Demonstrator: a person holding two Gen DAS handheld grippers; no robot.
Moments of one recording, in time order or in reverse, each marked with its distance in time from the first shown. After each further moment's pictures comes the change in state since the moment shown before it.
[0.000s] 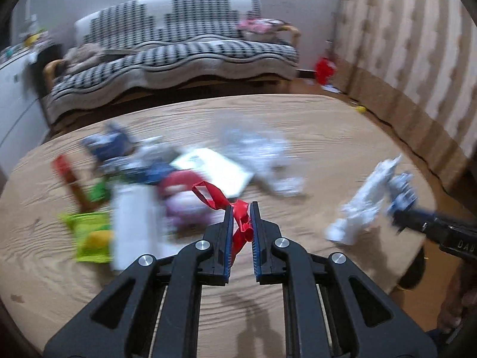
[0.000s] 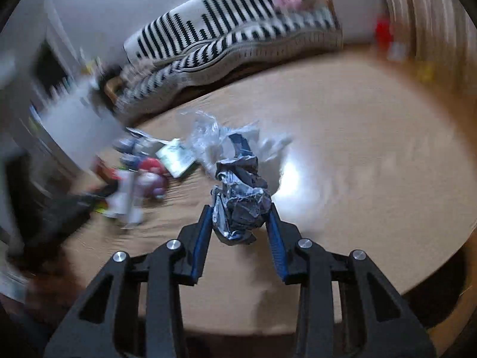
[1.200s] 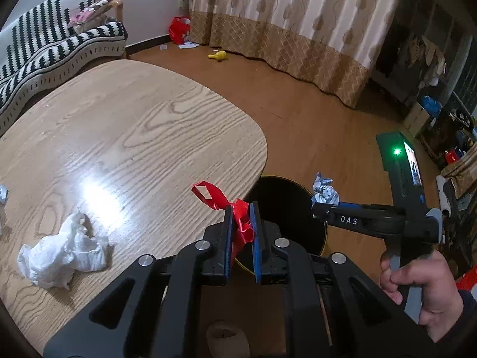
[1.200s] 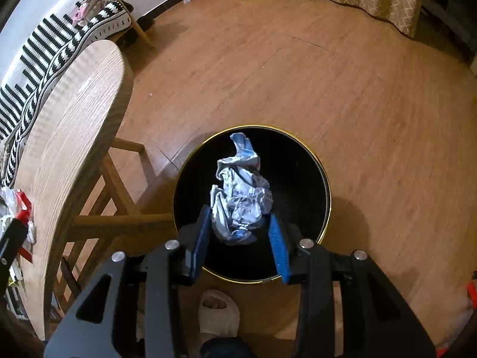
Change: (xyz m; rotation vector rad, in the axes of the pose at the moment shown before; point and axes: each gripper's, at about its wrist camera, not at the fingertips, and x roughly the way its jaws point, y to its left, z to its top) left arm 0.060 -0.345 -0.047 0.377 0.176 -0.455; right arm -0.138 -0.308 -0.091 0.515 0.007 -0.597
